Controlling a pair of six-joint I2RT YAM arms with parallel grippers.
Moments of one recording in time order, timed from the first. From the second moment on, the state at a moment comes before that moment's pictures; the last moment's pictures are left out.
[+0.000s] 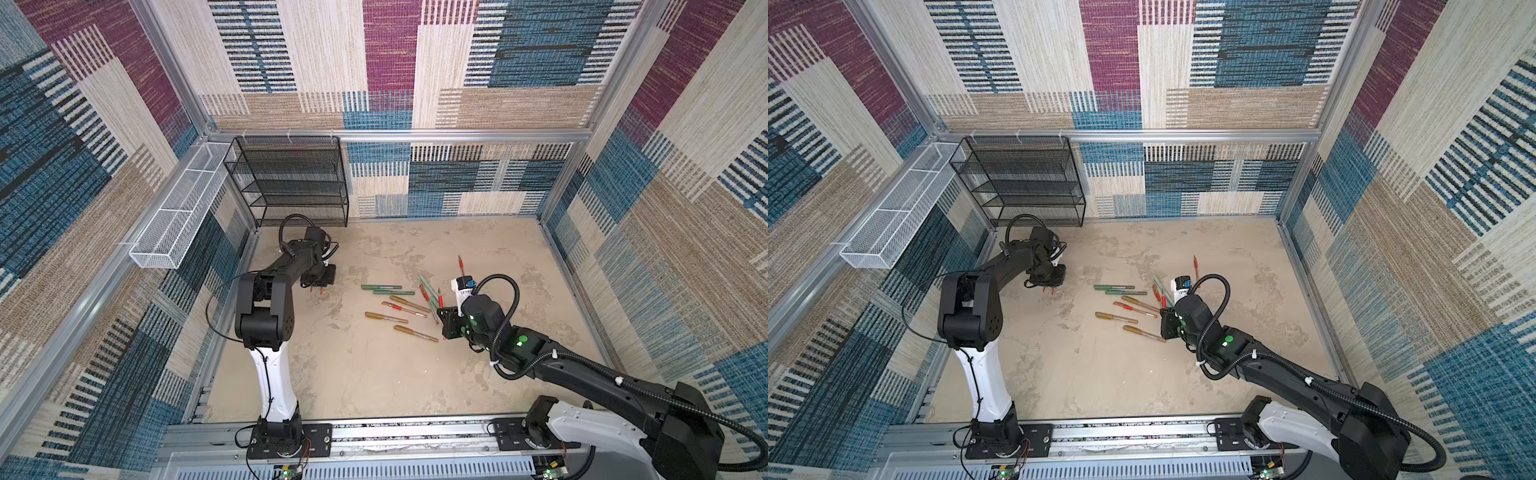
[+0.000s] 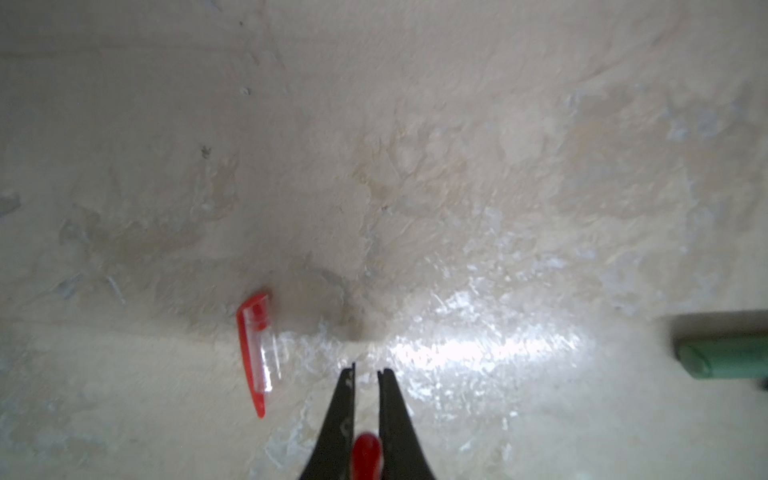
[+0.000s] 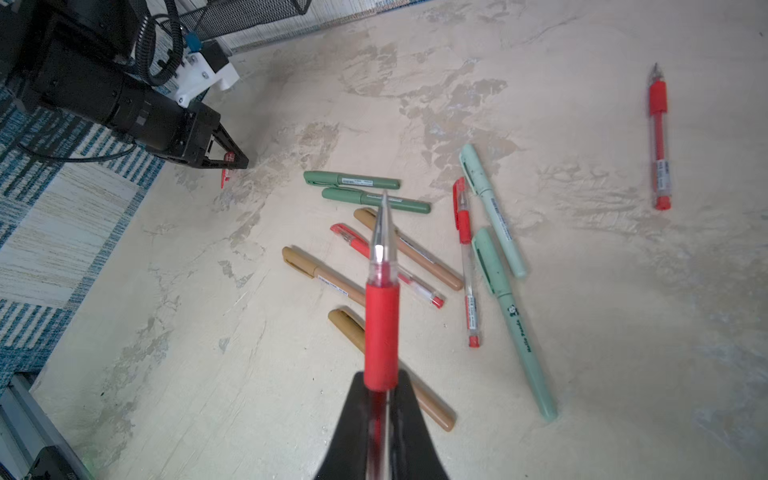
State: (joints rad) left arm -0.08 2.09 1.57 -0.80 -0.02 0.02; right arm 0.78 1.06 0.63 -0.16 0.15 0.56
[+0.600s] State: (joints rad) left arm -0.08 2.08 1.63 -0.86 -0.07 0.02; right arm 0.74 1.05 0.68 -0.26 0.19 0.56
